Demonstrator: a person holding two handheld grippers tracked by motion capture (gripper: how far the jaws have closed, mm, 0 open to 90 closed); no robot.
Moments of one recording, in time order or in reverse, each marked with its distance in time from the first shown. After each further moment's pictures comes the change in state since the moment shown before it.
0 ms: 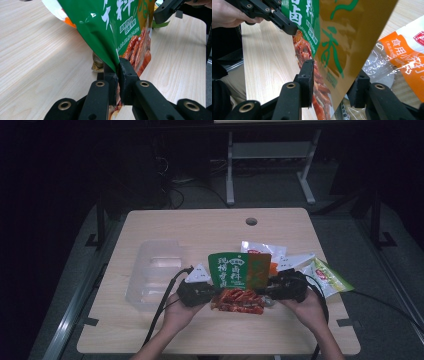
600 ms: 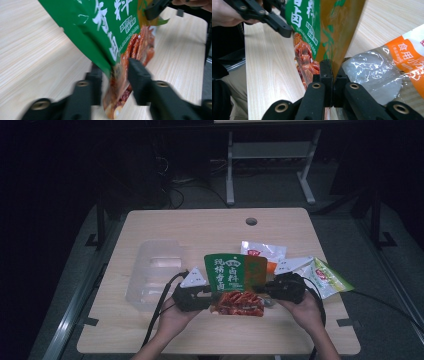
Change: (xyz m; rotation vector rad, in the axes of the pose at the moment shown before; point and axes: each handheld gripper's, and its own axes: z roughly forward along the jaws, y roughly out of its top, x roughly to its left) left arm -0.009 -0.008 -0.016 -0.002 0.040 -0.024; right arm 0.008 -0.001 0.004 -0.017 0.010 -0.037
